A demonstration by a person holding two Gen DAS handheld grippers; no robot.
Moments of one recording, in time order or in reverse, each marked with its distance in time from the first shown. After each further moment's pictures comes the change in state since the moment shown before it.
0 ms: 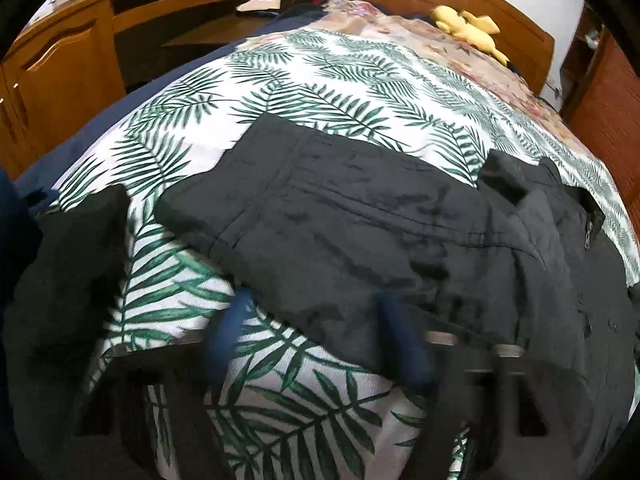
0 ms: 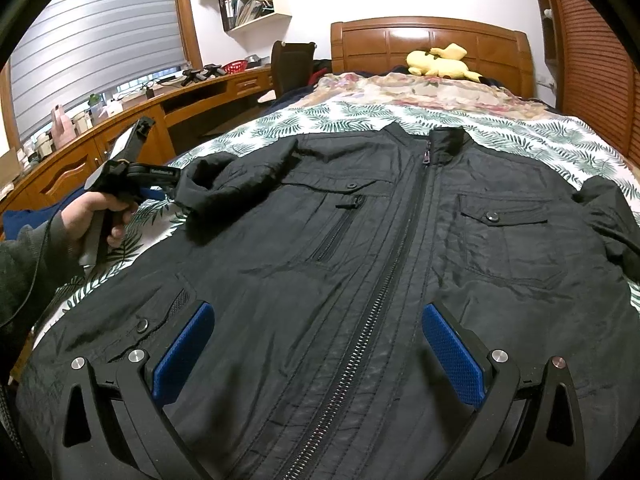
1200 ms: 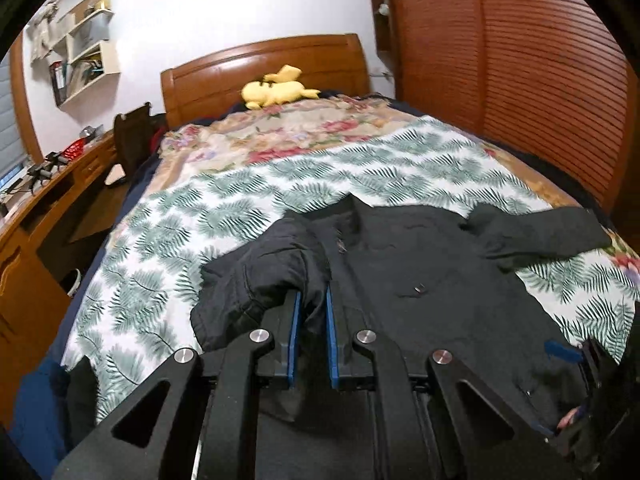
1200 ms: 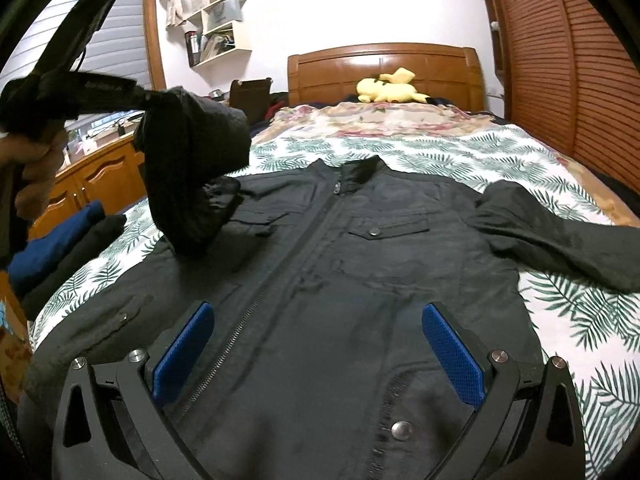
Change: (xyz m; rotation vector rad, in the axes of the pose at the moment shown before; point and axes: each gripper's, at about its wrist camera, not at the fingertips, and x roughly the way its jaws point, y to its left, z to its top) left arm -0.224 -0.275 -0.062 0.541 -0.290 -0.181; right arm -0.084 -0.041 -0.026 0.070 -0.105 -0.126
